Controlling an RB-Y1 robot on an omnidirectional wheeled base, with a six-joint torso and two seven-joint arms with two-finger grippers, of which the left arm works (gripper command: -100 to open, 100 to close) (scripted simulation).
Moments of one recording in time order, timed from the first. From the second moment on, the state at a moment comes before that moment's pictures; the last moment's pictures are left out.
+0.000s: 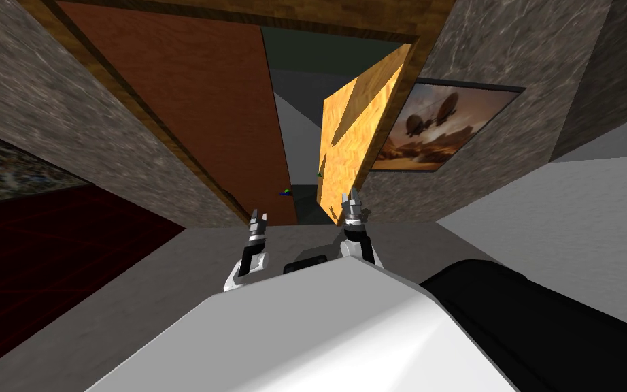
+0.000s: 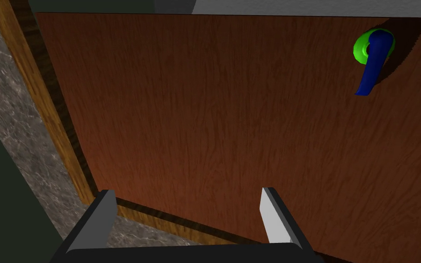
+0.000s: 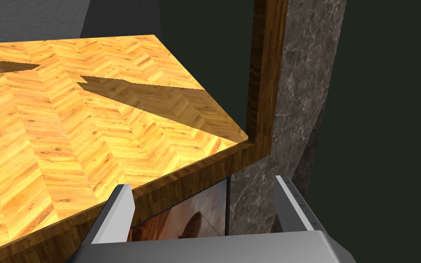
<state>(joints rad) 0.18 0.09 -0.04 -1.51 0.05 -0.65 0.05</state>
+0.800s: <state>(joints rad) 0.10 0.10 -0.06 -1.30 0.03 -0.69 0.07</state>
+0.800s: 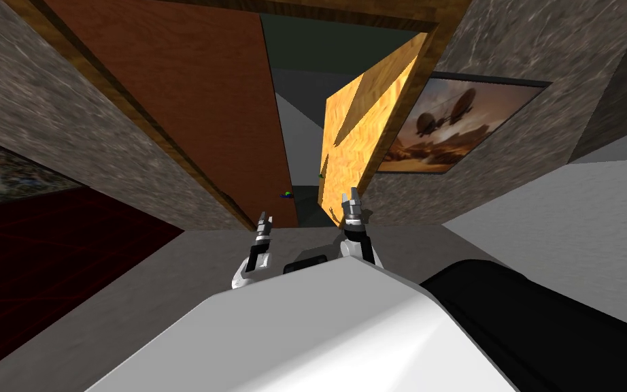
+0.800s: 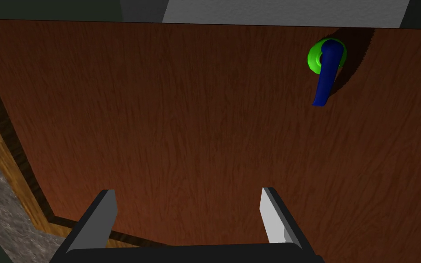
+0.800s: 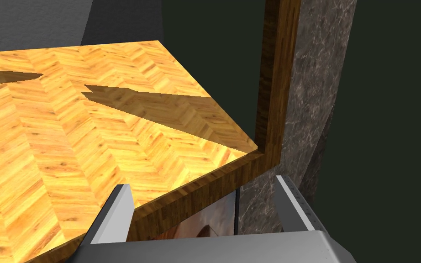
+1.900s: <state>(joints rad) -0.02 0.10 -0.09 -1.00 0.00 -0.74 0.09</state>
